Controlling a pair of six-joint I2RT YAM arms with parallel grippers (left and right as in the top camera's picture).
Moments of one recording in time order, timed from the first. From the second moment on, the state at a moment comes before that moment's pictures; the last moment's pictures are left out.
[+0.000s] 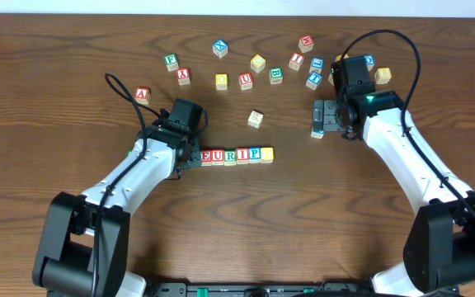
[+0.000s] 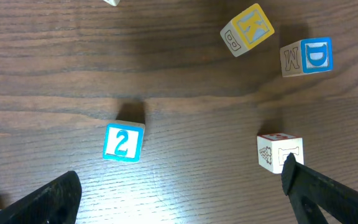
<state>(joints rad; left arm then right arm) -0.32 1.66 0.96 -0.62 -0.17 -0.45 0.23 1.71 1.28 -0.74 0.22 0.24</state>
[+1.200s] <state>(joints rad) -0.32 1.68 0.96 -0.59 -0.12 -0.43 0.23 1.71 1.28 -0.74 0.22 0.24</state>
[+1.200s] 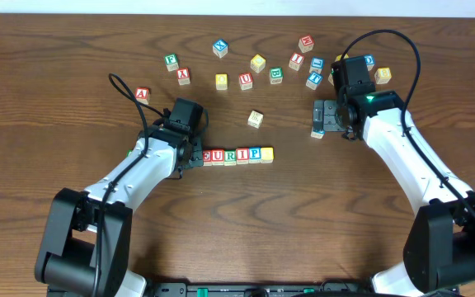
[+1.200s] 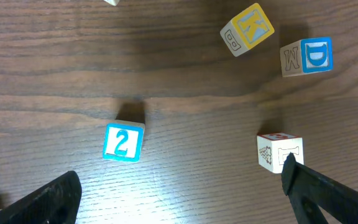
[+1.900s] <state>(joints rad) -0.32 1.68 0.96 -0.58 -0.10 -0.43 0.23 1.71 1.28 -0.74 0.22 0.24</state>
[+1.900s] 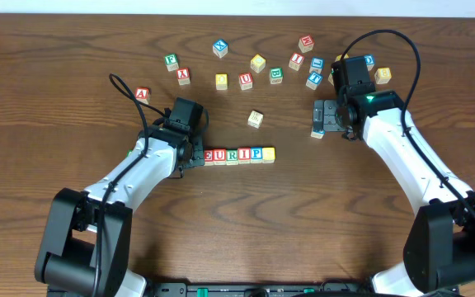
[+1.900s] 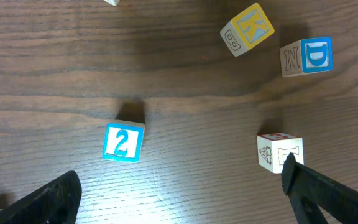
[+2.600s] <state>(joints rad) -0.32 1.68 0.96 -0.57 -0.08 -0.41 0.23 1.71 1.28 -0.74 0.22 0.24</state>
